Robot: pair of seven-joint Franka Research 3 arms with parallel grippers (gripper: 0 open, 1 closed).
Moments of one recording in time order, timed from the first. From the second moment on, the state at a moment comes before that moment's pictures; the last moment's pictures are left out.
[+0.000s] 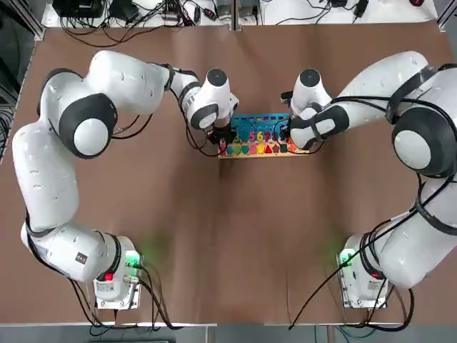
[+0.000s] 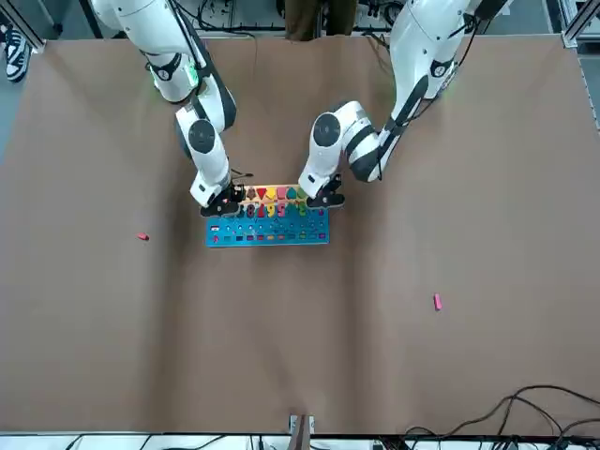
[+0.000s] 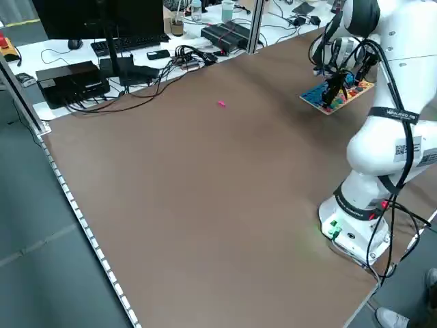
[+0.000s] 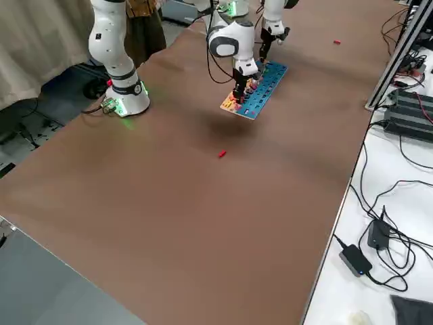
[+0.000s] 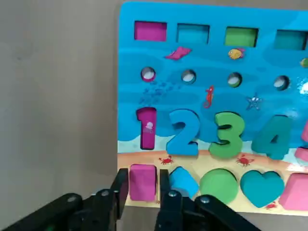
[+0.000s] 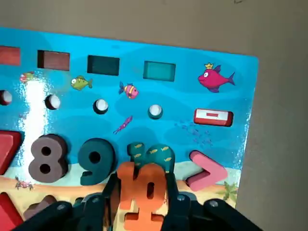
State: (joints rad) left arm -0.40 0.59 -0.46 -1.95 0.29 2.44 -1.11; right arm 0.59 0.34 -0.04 -2.37 -0.07 2.69 0.48
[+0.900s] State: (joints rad) left arm -0.31 0.48 -0.46 -1.93 0.30 2.32 -1.06; right arm 0.58 0.34 -0.05 -2.37 -0.07 2.70 0.48
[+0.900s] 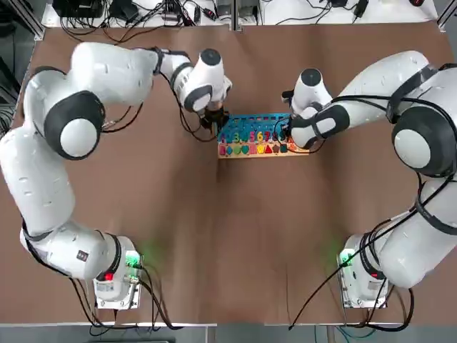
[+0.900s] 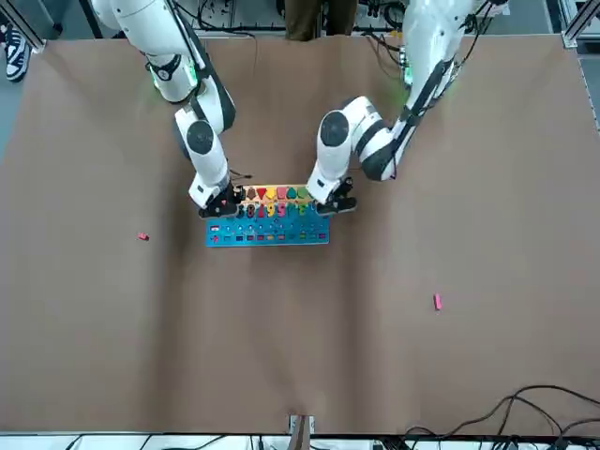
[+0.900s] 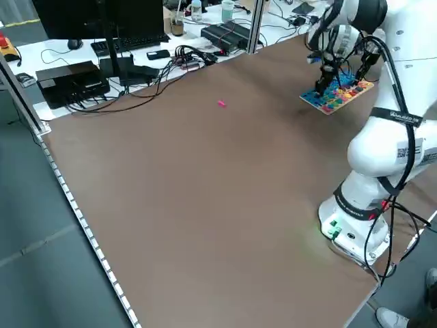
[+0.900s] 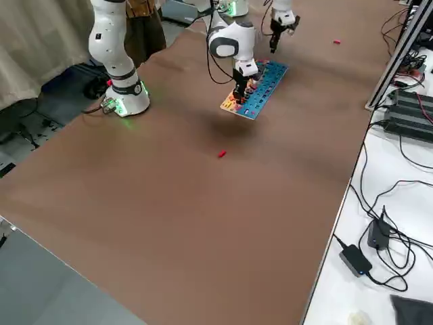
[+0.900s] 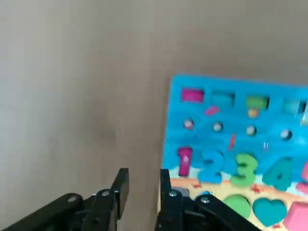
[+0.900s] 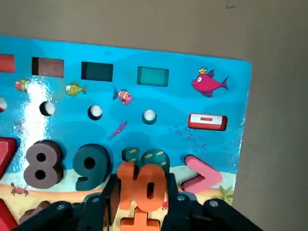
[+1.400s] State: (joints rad) left arm -0.14 0.45 -0.45 -1.81 0.30 2.21 -0.86; right arm 0.58 0.34 -0.05 -2.37 -0.07 2.70 0.48
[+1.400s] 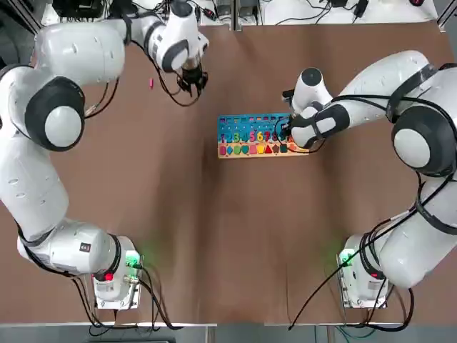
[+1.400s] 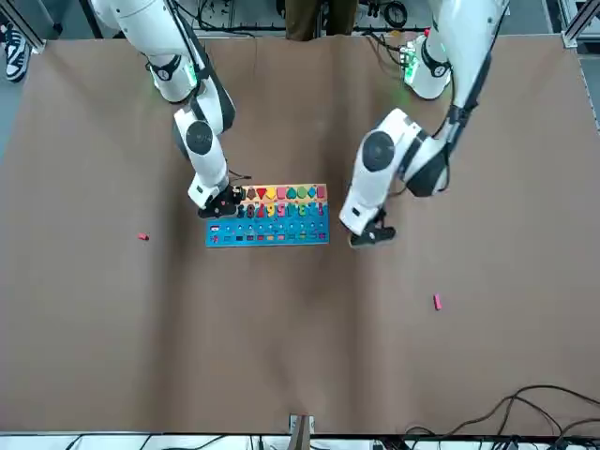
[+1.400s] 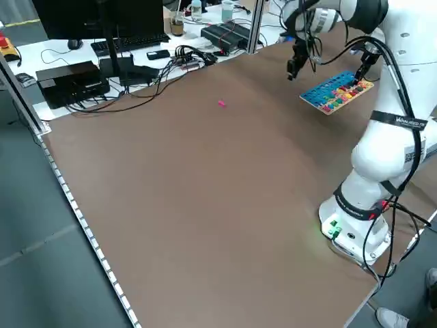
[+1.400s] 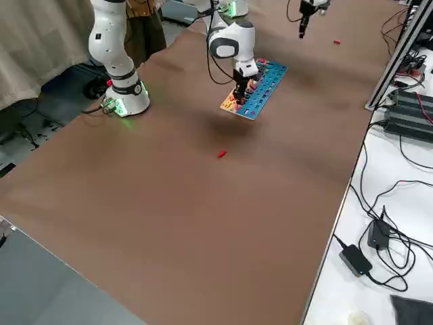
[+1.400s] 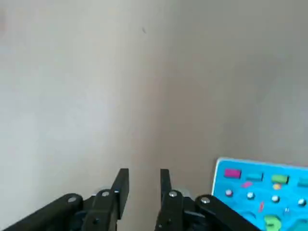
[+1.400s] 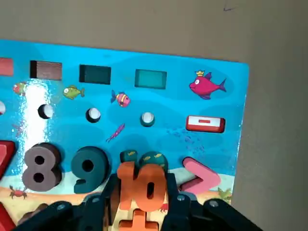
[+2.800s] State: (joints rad) left arm 0.00 0.78 -0.33 -1.33 0.30 2.06 -0.55; right arm 0.58 0.36 -0.06 -2.35 -0.07 2.72 0.48
